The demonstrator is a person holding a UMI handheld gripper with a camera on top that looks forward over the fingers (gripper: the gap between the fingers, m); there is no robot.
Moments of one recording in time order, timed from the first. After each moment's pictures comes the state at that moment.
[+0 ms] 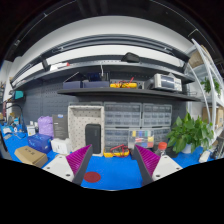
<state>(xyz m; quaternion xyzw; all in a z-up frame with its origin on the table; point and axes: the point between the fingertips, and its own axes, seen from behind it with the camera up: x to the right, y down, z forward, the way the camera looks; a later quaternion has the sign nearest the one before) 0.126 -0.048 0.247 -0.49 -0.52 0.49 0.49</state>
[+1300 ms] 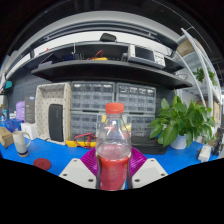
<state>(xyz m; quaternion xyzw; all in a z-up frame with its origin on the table) 0.024 0.122 0.131 -0.52 -0.50 0.45 0.53</state>
